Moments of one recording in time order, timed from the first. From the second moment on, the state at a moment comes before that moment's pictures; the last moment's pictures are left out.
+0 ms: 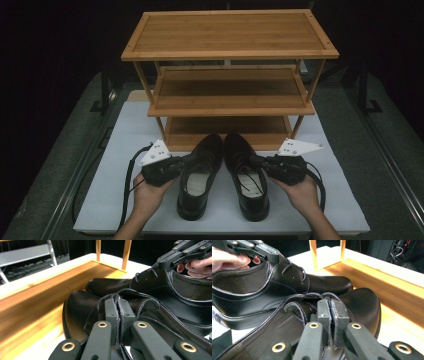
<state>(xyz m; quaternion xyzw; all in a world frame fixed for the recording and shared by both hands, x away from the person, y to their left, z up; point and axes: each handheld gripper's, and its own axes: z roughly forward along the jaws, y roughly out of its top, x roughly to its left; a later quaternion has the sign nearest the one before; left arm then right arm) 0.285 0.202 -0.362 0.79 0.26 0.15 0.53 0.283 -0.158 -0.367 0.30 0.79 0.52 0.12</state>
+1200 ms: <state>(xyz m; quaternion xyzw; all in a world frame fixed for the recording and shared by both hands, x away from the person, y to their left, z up) 0.364 0.172 -0.381 0.77 0.28 0.21 0.53 0.371 -0.157 -0.381 0.31 0.79 0.51 0.17</state>
